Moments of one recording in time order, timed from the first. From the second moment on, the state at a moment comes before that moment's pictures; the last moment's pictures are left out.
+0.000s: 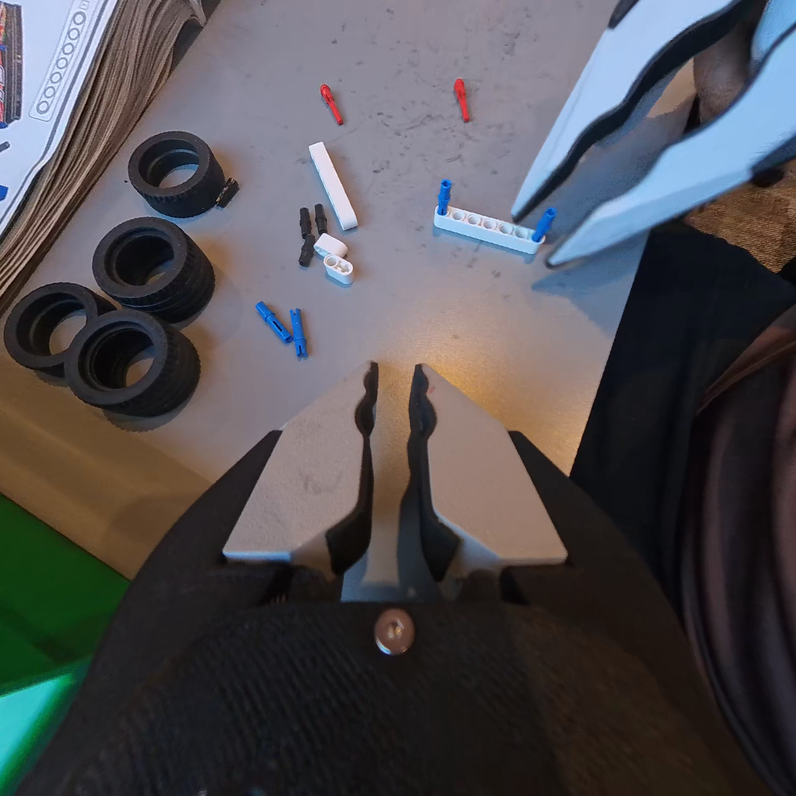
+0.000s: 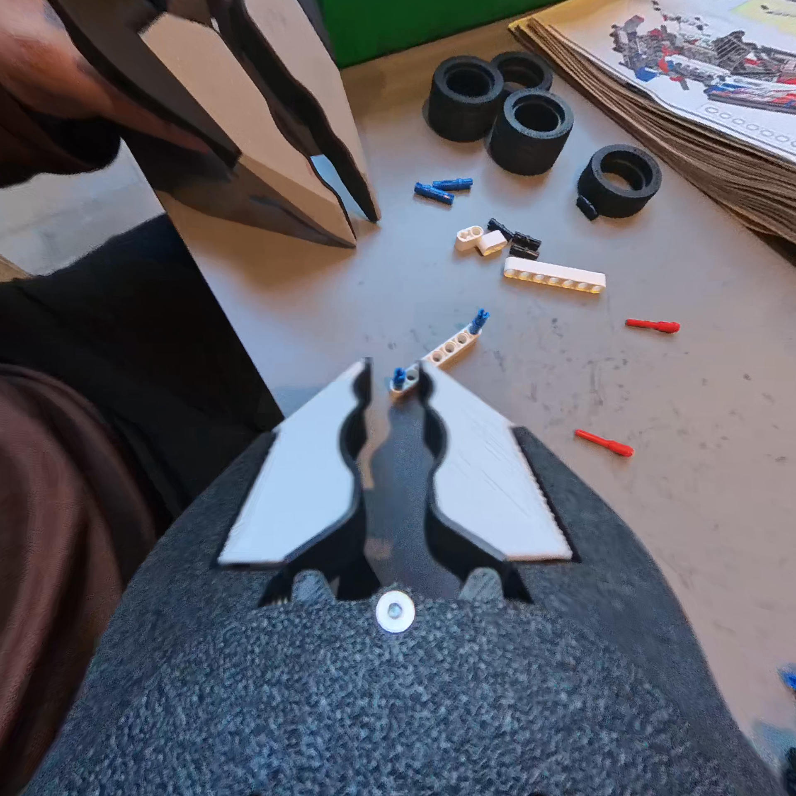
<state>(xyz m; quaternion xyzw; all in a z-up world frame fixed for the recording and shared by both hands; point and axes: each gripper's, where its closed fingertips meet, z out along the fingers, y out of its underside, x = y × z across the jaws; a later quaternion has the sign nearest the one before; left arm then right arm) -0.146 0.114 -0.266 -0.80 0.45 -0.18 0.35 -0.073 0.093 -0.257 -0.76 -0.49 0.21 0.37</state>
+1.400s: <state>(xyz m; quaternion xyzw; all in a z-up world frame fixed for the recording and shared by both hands) -0.144 0.110 -0.266 -0.79 0.46 -0.19 0.35 -0.008 0.153 -0.234 -0.60 -0.70 -0.05 0.38</state>
